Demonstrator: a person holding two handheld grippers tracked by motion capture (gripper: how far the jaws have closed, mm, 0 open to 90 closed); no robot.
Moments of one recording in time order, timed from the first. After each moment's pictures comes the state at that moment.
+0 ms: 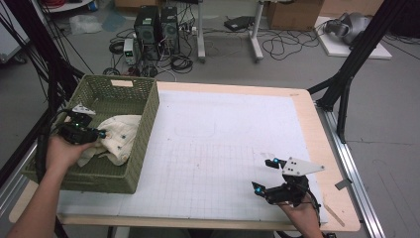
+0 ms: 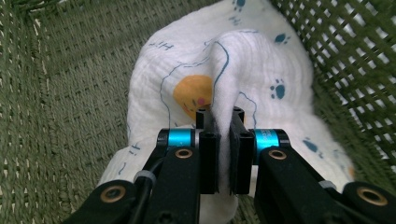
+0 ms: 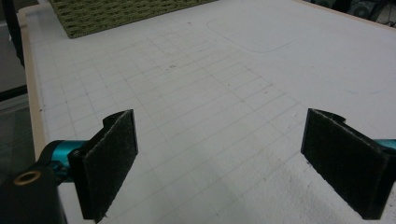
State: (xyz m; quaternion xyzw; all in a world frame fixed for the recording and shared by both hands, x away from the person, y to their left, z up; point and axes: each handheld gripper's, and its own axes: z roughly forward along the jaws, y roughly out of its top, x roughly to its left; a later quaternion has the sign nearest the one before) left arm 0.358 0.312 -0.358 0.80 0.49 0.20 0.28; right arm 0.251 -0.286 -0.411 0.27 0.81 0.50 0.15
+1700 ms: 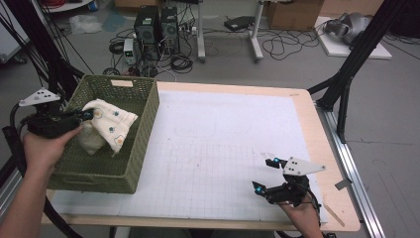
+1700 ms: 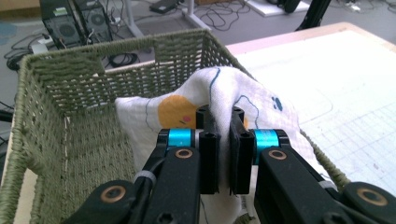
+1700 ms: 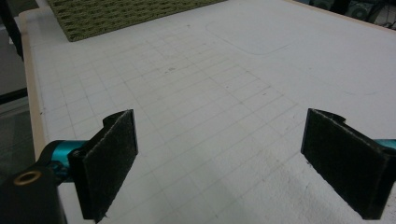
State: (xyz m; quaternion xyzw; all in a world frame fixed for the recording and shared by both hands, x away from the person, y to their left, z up) left arm 0.318 0.323 -0.289 0.71 0.46 0.26 0.46; right arm 0.251 -0.287 -0.410 0.28 0.80 0.50 0.15
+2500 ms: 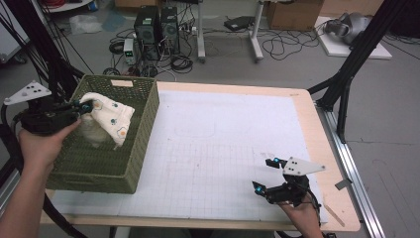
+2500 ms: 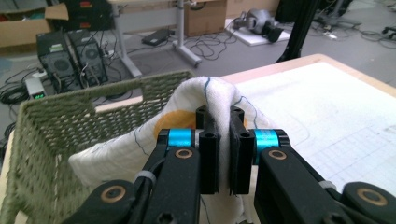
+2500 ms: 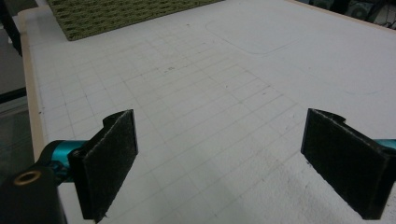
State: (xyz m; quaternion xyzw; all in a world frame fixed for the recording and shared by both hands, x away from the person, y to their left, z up) left arm 0.307 0.311 -0.263 0.70 0.42 0.27 0.51; right arm 0.251 -0.287 -0.410 0.27 0.80 0.50 0.15
